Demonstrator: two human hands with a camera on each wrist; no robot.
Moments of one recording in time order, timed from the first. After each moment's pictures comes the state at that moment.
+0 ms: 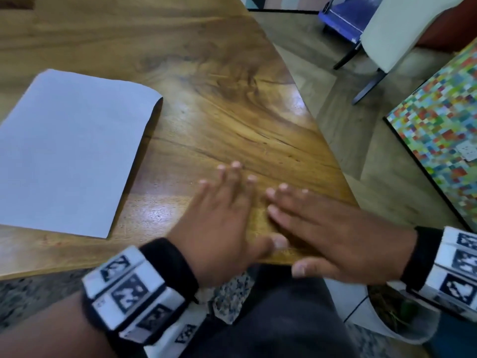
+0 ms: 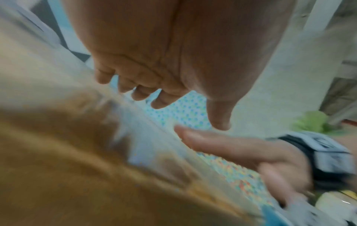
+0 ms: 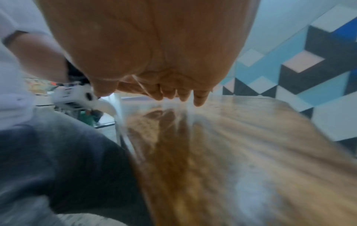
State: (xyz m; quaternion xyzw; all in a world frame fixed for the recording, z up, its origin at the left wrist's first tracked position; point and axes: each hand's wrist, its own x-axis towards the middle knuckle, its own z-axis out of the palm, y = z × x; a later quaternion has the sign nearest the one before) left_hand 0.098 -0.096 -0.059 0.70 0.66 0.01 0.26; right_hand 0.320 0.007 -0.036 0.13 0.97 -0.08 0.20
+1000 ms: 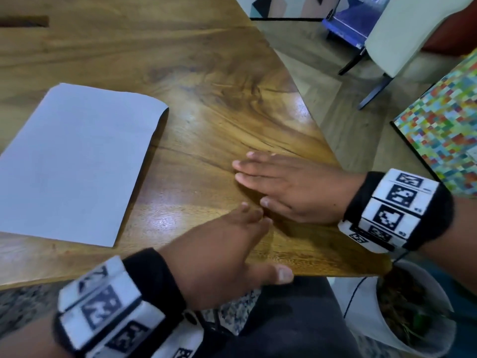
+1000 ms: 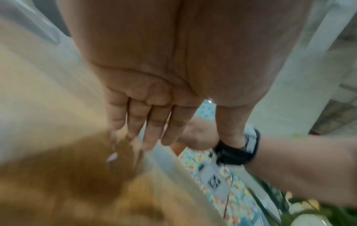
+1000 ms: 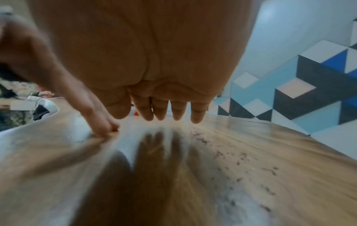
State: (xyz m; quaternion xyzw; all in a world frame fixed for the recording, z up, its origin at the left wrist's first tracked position) left_hand 0.091 -0.103 -0.032 0.71 0.59 0.03 0.38; right_hand 0.239 0.058 -0.034 0.11 0.97 -0.04 0.20
